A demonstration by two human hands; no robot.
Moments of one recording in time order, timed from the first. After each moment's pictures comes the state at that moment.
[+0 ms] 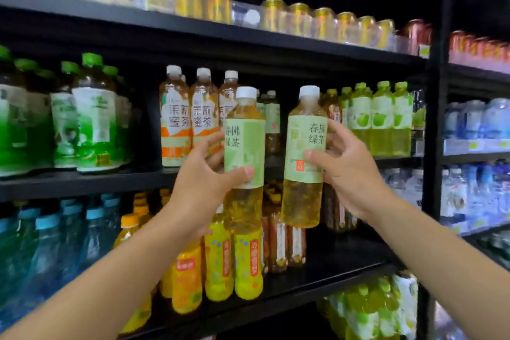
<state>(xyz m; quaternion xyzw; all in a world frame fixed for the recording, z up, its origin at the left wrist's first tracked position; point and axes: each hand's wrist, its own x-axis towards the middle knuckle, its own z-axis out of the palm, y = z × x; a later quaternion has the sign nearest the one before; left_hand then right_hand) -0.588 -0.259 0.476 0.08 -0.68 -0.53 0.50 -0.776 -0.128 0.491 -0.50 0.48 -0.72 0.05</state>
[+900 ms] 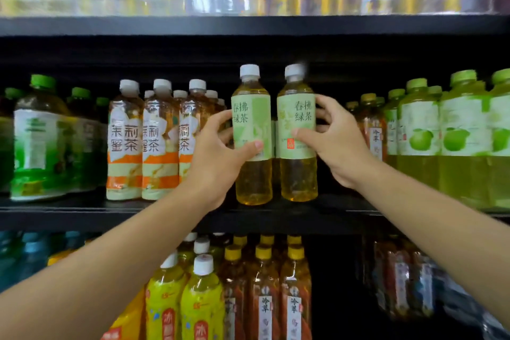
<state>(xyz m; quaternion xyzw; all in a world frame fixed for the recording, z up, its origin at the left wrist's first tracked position) -0.782 -0.311 0.542 0.14 -0.67 -0.37 0.63 -0.974 -0.260 0.571 -0.63 0.39 -0.67 0.03</state>
